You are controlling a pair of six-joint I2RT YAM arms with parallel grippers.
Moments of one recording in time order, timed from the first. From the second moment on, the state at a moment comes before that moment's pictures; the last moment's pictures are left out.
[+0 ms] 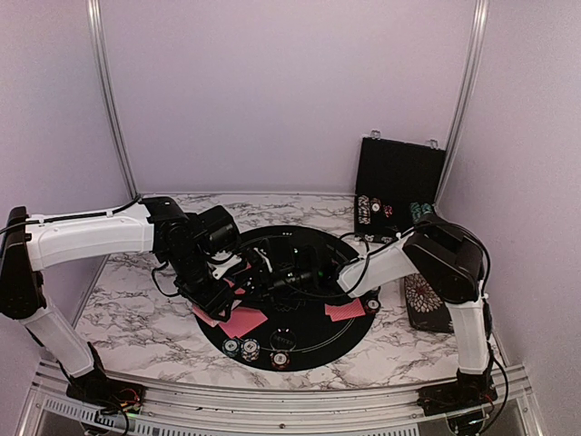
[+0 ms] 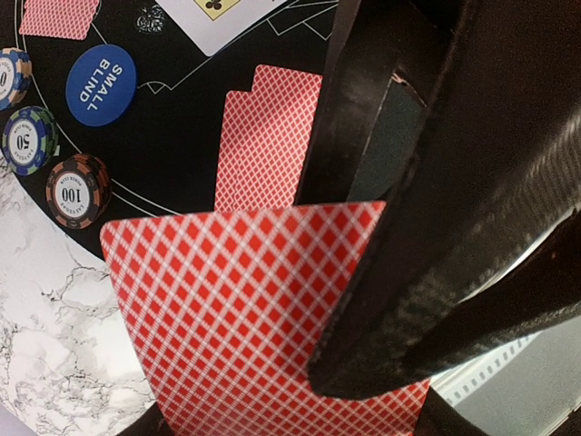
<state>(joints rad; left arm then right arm) -0.91 1.61 1.29 -1.10 0.08 -0.24 0.93 2.16 1.21 0.72 -0.89 1.18</state>
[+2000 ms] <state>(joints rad) -0.91 1.61 1.29 -1.10 0.08 -0.24 0.88 2.04 1.06 0.79 -0.84 1.27</state>
